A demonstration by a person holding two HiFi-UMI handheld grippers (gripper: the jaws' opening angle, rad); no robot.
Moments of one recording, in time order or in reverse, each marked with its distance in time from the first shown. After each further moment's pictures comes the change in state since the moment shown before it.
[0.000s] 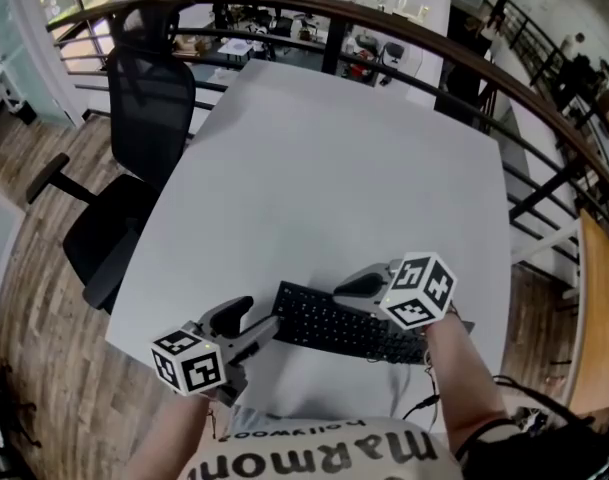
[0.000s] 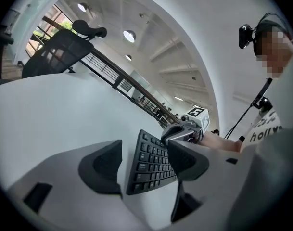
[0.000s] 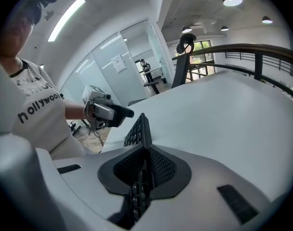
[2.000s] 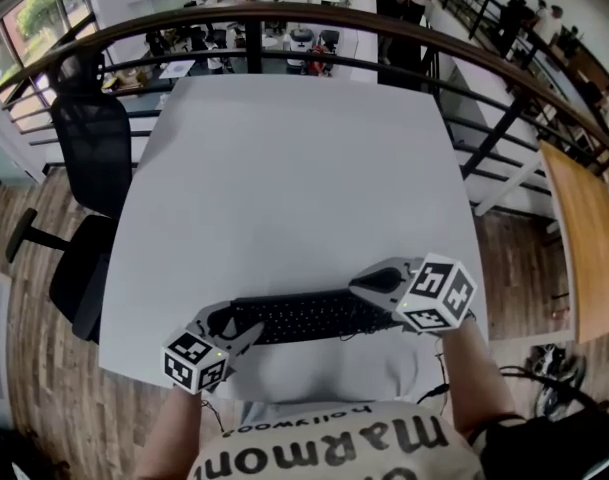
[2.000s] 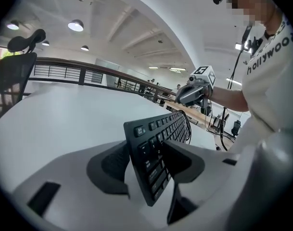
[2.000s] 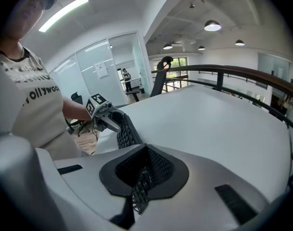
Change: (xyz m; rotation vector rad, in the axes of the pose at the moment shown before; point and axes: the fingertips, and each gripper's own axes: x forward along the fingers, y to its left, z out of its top) left arm 0.036 -0.013 -0.067 0.491 0.276 -0.093; right arm -0.101 0.029 -0.060 0.057 -0.130 -0.314
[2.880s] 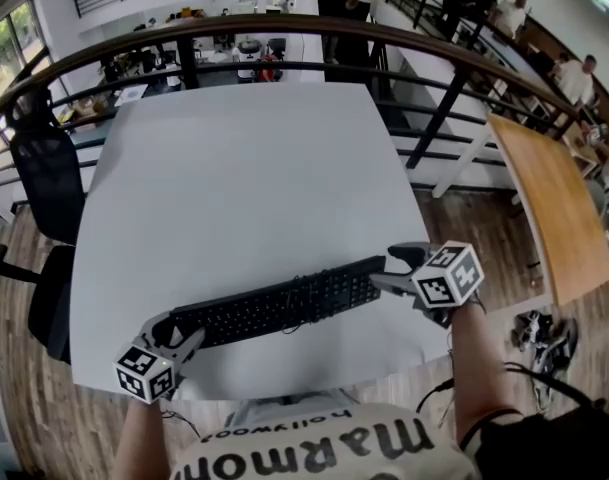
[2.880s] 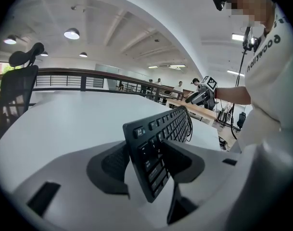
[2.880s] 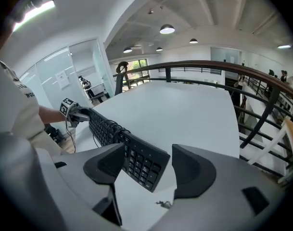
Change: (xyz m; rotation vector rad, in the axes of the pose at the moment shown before) left arm -0.013 -0.007 -0.011 0.076 -0.003 0.066; right arm -0.135 -0.070 -0.135 0.318 -0.019 -0.351
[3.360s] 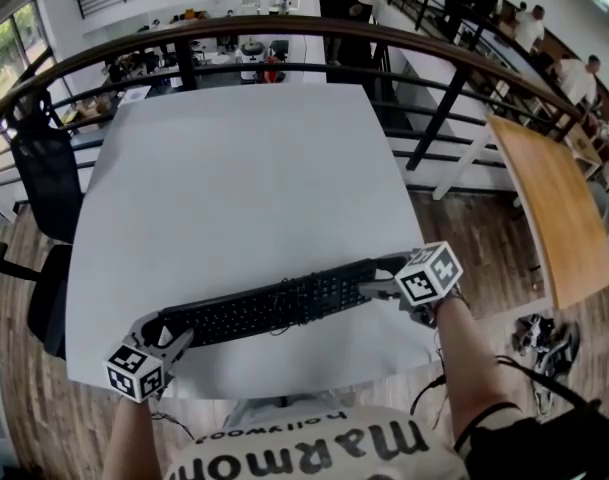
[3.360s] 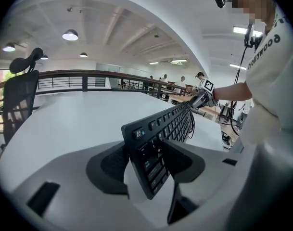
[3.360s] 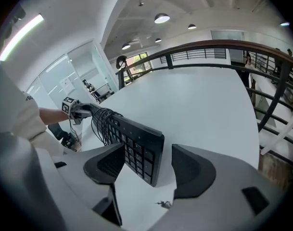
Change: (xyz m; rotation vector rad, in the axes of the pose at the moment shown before) left arm -0.006 0.003 -0.003 0.029 0.048 0.047; right arm 0.035 -0.011 -0.040 0.082 0.075 0.119
